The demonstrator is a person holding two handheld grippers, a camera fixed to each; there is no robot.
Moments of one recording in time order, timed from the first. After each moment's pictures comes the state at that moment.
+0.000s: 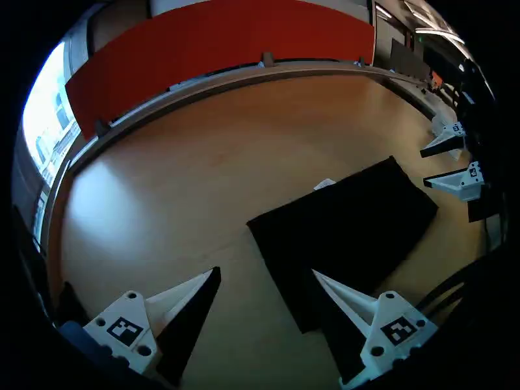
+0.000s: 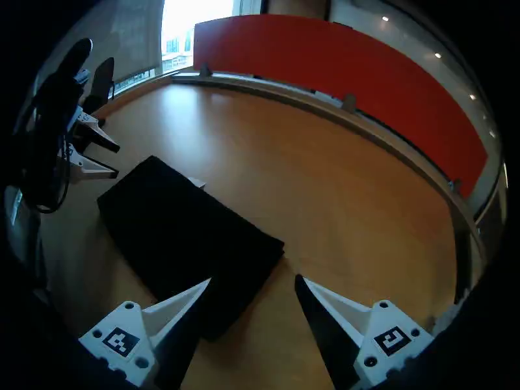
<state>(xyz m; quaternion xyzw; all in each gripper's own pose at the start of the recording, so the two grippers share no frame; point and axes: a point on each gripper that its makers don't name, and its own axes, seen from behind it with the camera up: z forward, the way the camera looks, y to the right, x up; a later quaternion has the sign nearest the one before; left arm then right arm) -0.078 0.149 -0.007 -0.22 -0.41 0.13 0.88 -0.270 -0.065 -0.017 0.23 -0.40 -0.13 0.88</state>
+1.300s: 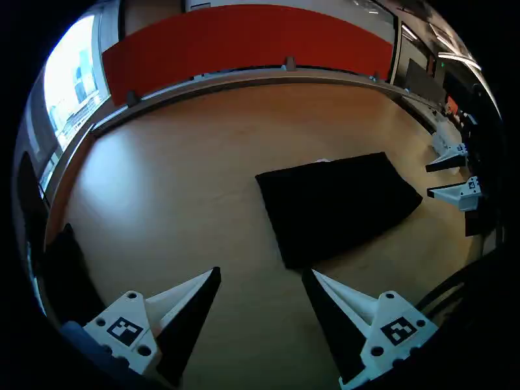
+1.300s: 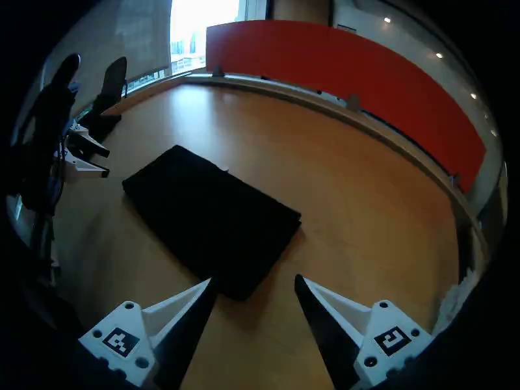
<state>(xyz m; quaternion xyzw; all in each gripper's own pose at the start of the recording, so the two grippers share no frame) -0.073 0.113 -0.087 -0.17 -0.41 0.06 0.89 -0.264 -0.063 -0.072 0.25 -0.40 -0.13 0.87</state>
